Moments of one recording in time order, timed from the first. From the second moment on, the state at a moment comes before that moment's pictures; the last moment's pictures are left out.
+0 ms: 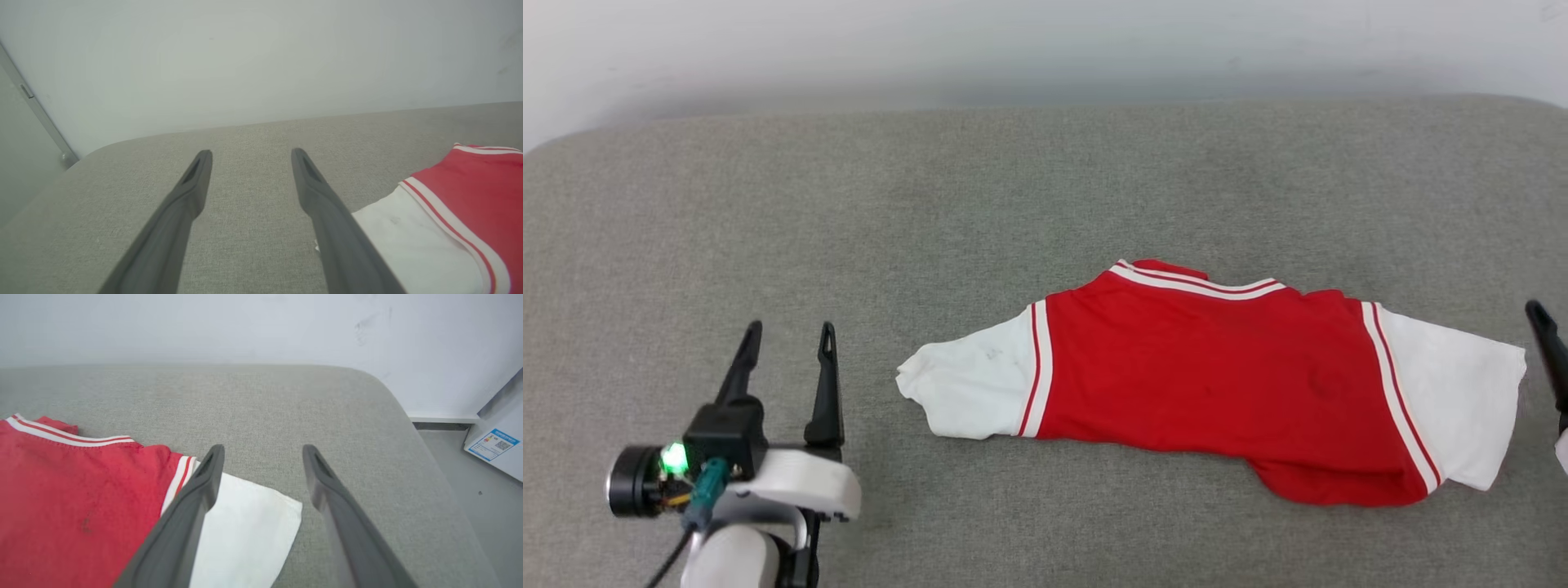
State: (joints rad) left arm -0.14 0.25 -0.15 0.15 -0.21 0.12 -0.26; right arm -0.31 -0.64 0.19 0.46 0.66 0.13 -0.07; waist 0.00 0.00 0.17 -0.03
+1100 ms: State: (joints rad) left arm -0.83 0.65 -0.73 0.18 -0.67 -0.13 0.77; right arm -0.09 -0.19 -0.02 -0.15 0.17 0.13 -0.11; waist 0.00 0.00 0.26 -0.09
